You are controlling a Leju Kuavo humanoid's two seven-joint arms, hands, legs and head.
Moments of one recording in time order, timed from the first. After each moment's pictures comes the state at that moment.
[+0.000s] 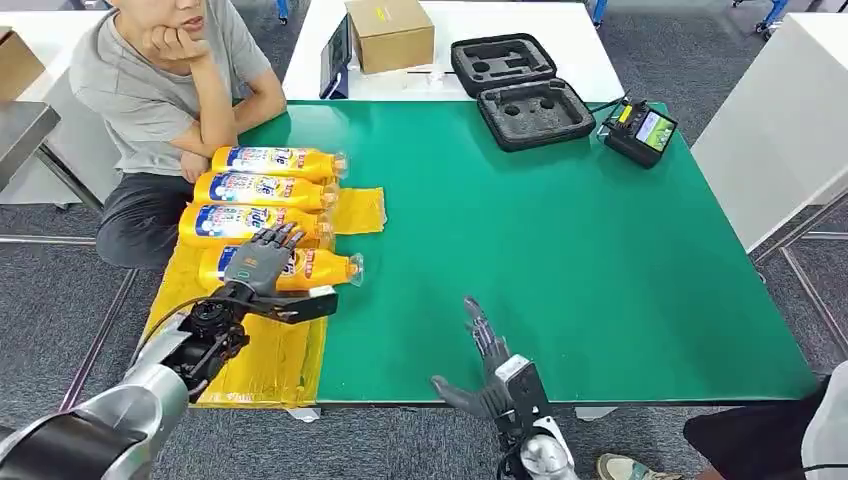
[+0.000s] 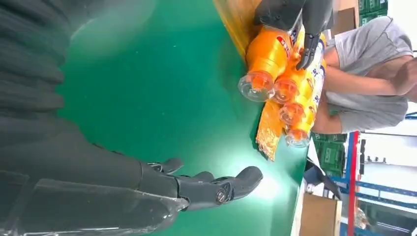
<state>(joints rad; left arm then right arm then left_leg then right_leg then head) -0.70 0.01 -0.32 -0.43 -1.23 0.39 -0.24 -0.07 0.12 0.08 -1.07 0.14 -0.02 -0.70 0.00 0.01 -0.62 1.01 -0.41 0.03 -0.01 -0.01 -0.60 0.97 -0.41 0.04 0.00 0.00</state>
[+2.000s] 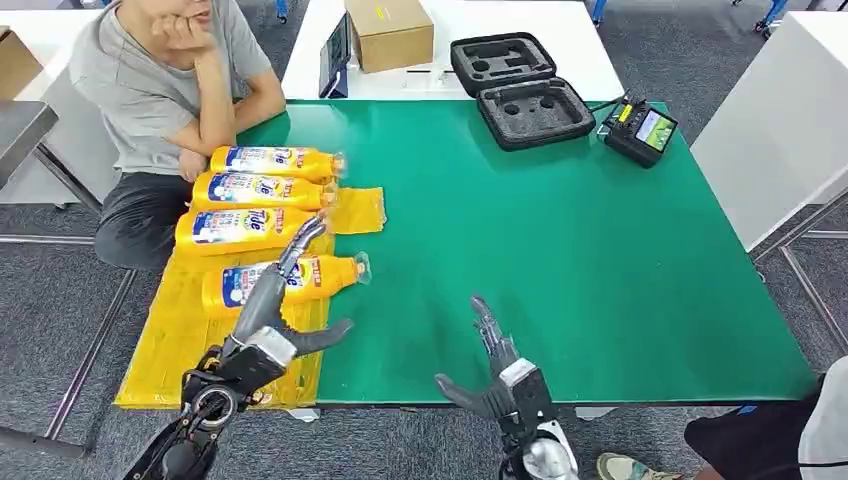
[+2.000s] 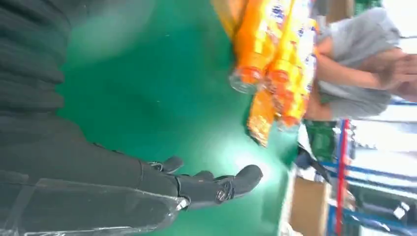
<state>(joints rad) -0.16 0.04 -0.32 -1.52 -0.22 0.18 -0.64 -0.01 0.12 0.07 -1.19 0.13 -0.07 -0.70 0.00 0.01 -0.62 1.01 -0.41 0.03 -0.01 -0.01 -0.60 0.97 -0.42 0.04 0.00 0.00</state>
